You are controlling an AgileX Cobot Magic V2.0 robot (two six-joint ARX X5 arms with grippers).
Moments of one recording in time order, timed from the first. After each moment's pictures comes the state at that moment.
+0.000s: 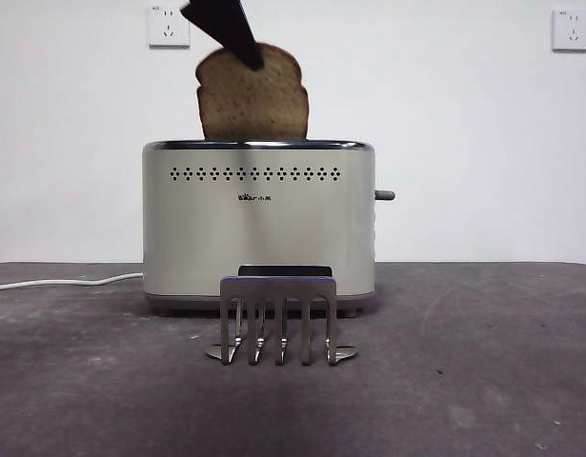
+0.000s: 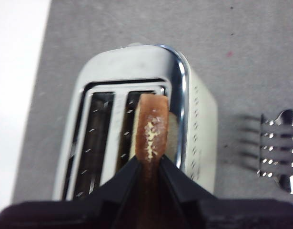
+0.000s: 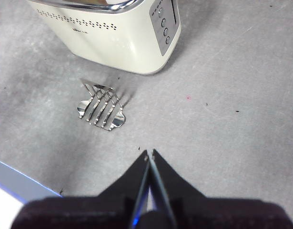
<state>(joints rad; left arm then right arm) -0.52 1.72 1.83 -0.90 0.17 0.97 0.11 0.86 1.12 -1.05 -0.39 -0.12</state>
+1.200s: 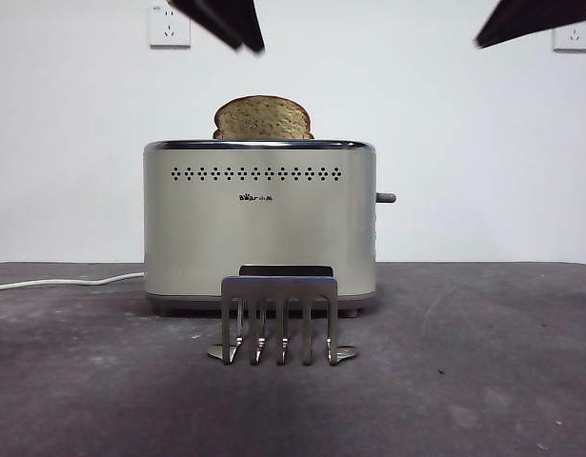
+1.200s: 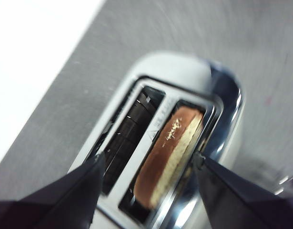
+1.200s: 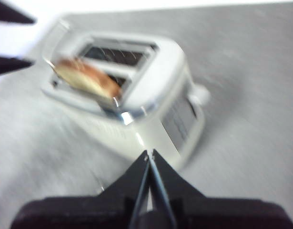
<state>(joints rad) -0.50 1.68 1.83 -0.81 0.10 0.56 0.11 1.22 1.12 -0.44 -0.57 0.04</state>
